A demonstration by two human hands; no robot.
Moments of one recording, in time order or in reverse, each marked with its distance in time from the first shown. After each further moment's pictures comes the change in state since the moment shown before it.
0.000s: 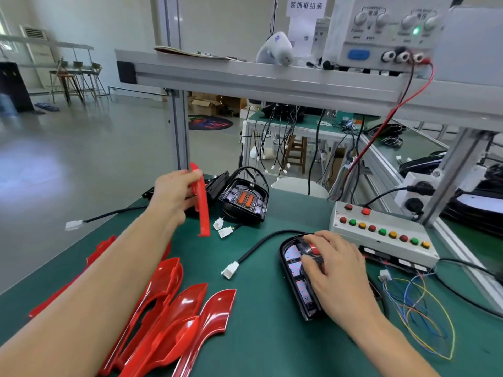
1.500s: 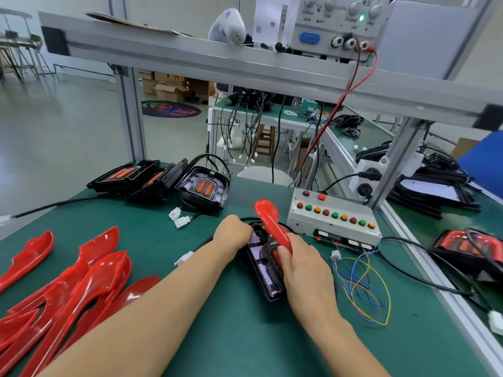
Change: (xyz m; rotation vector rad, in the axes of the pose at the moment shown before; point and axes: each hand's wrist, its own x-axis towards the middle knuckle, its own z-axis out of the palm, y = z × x) left_hand -0.059 -0.115 0.133 0.853 -0.304 -0.100; right_hand -0.017 0.029 0.008 -0.033 0.003 0.131
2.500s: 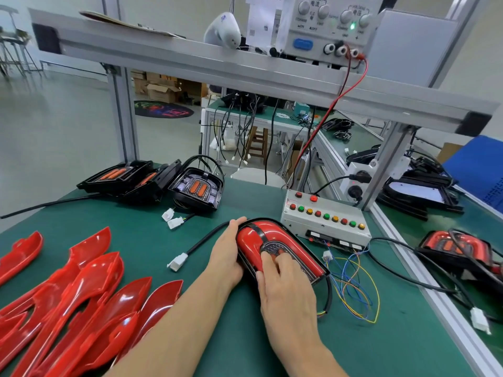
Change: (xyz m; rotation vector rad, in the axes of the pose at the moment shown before) left_hand -0.032 -0.015 0.022 -1.258 -0.161 -0.189; right_hand -0.033 -0.015 0.016 -0.299 0.315 -0.237
